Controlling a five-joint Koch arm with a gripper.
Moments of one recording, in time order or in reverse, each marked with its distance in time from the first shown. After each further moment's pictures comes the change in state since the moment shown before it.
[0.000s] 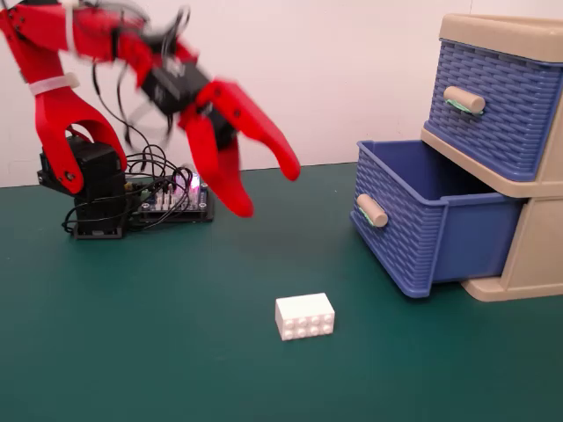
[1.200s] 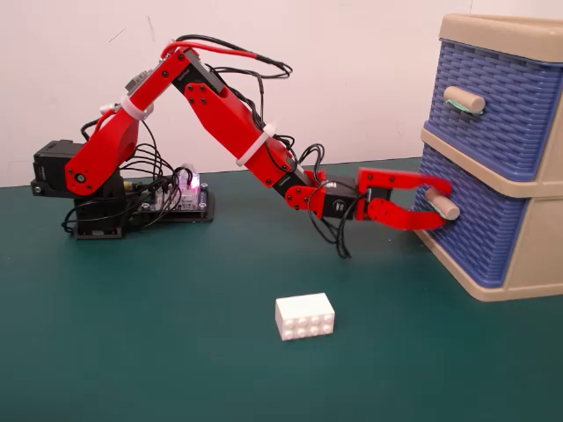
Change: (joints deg) arm -30.4 -62.3 -17.2 -83.8 8.8
